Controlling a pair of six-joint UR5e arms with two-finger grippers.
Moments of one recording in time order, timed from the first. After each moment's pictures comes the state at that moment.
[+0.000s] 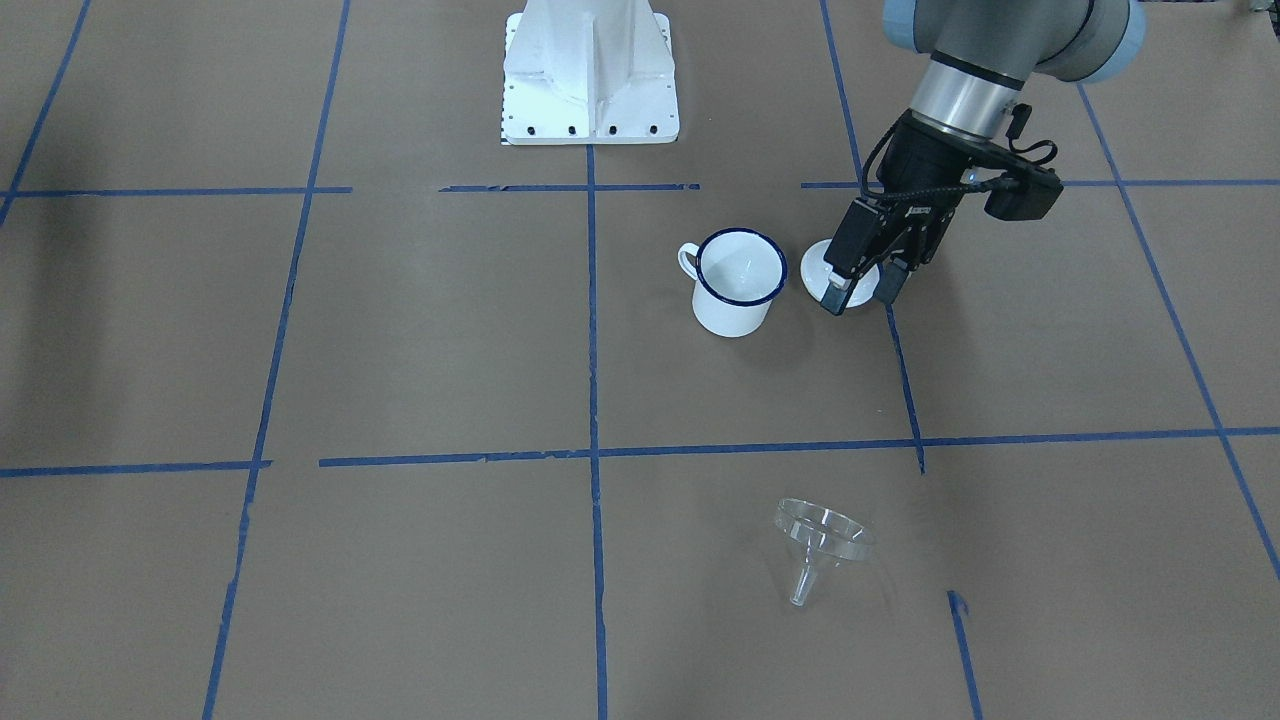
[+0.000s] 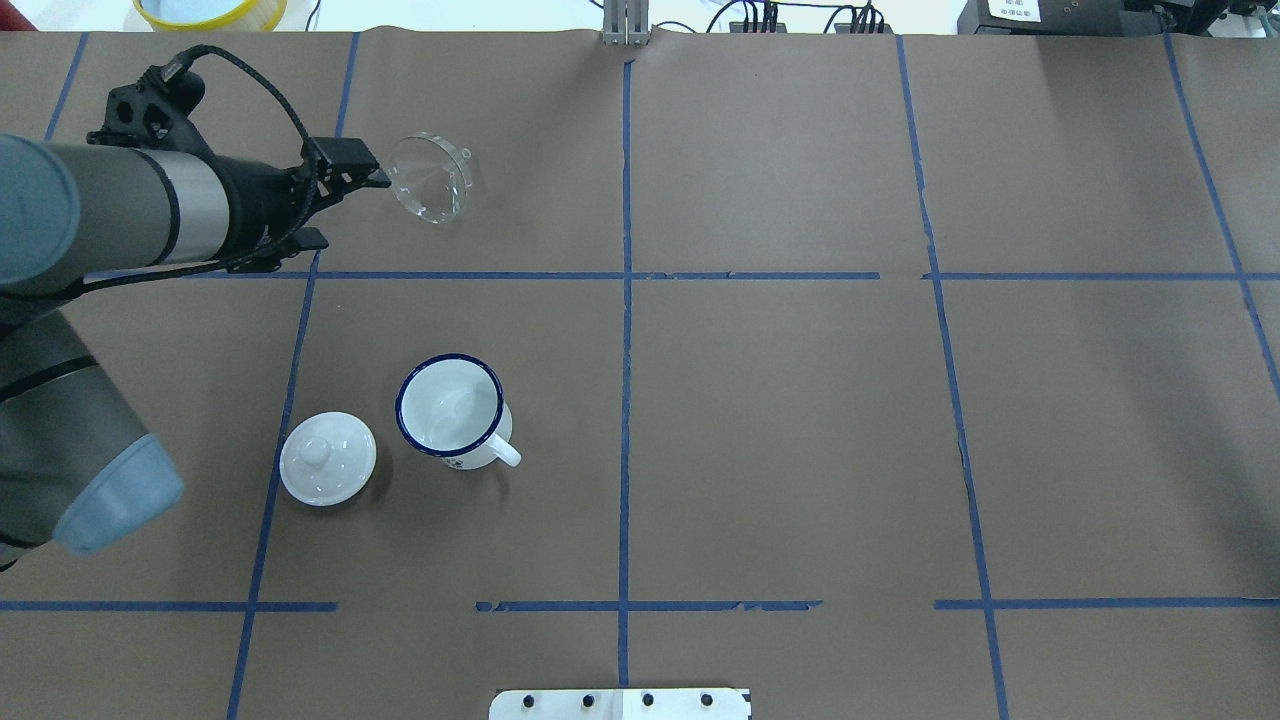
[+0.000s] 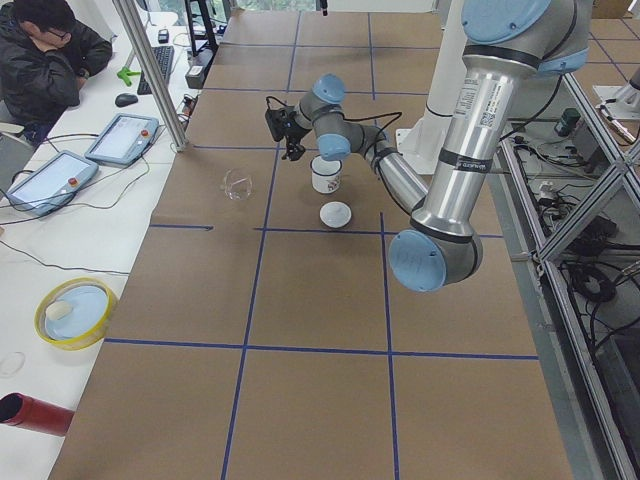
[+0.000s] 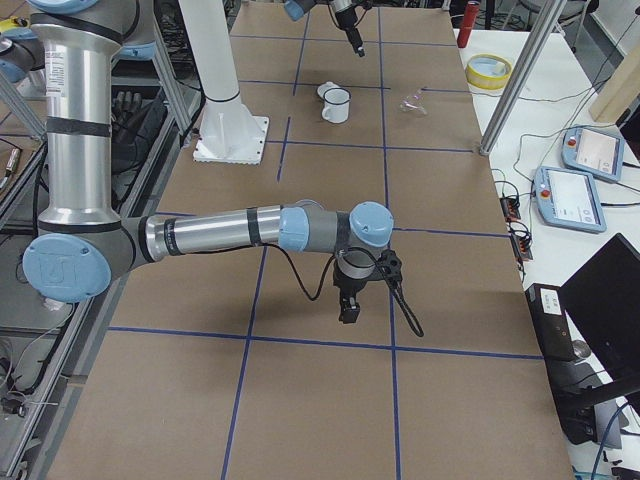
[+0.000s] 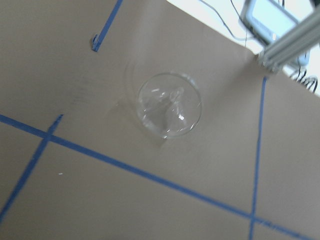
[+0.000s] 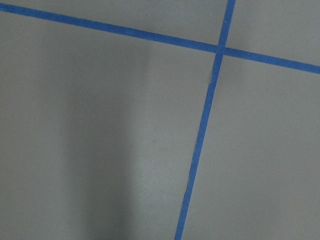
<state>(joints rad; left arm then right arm) -0.76 -1.91 -1.90 -2.11 -1.68 -1.82 1.45 -1.63 1.79 -1.79 2.31 -0.13</state>
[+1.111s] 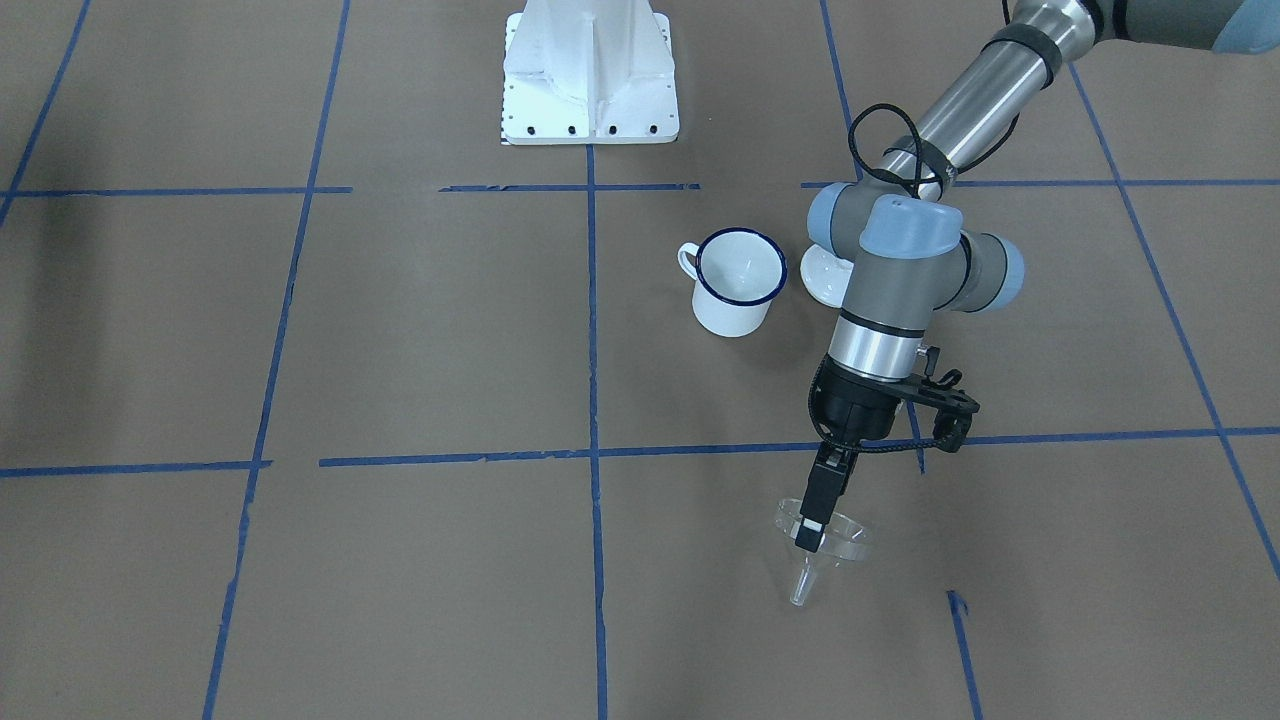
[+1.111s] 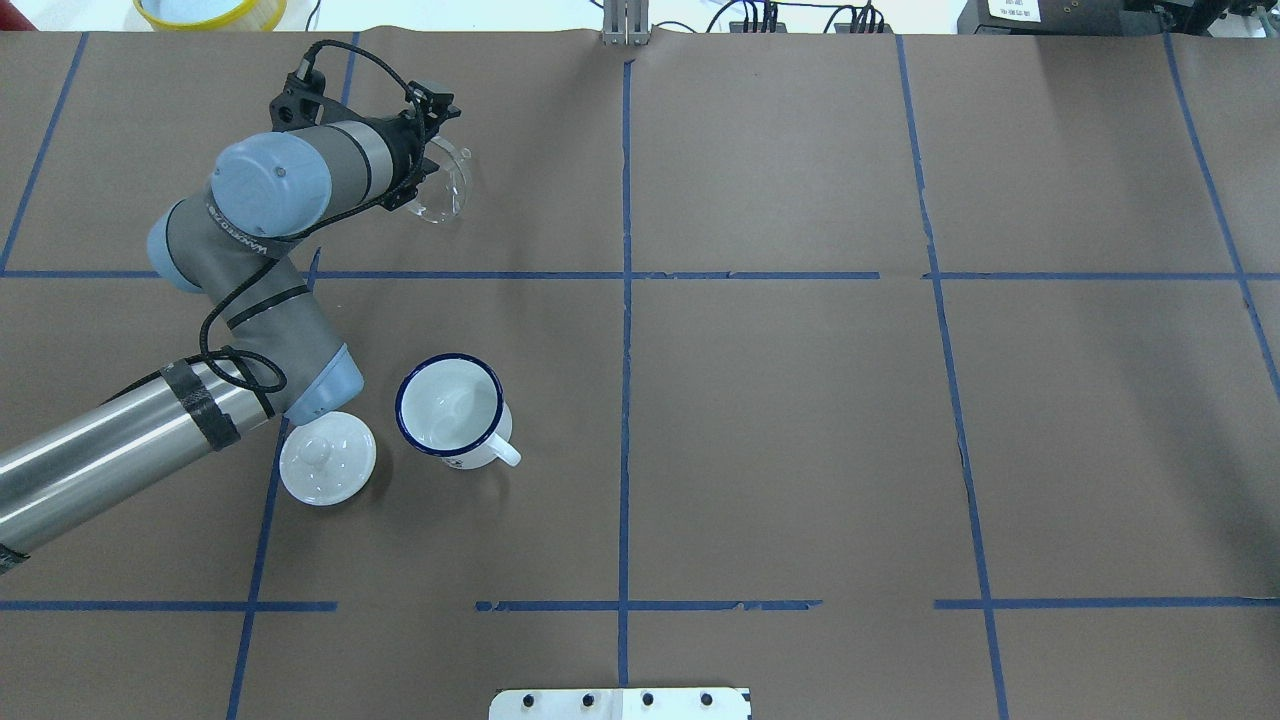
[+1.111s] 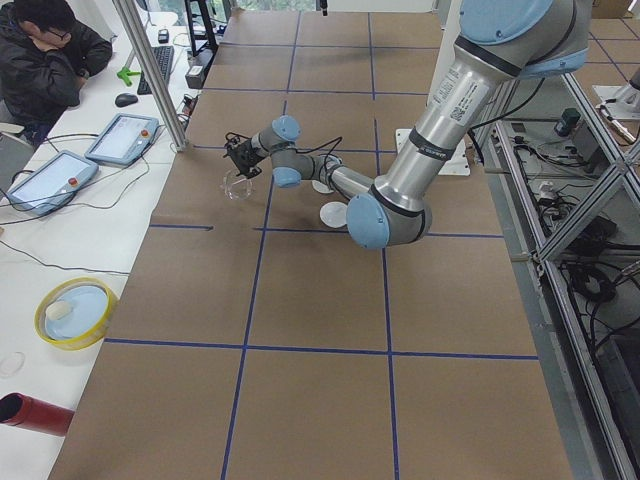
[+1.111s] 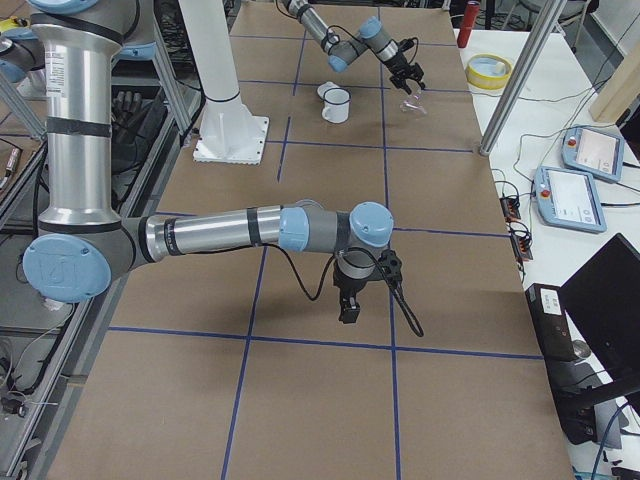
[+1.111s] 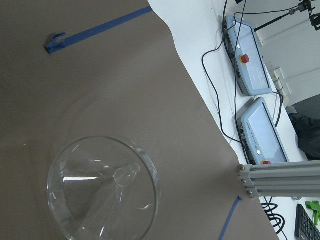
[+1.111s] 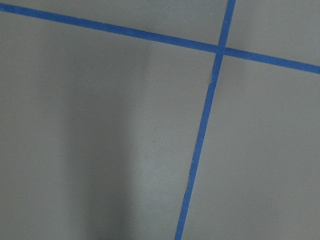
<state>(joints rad) -0.75 -2.20 -1.25 -2.50 -1.47 -2.10 1.45 -1.63 1.79 -1.79 2.31 -0.13</state>
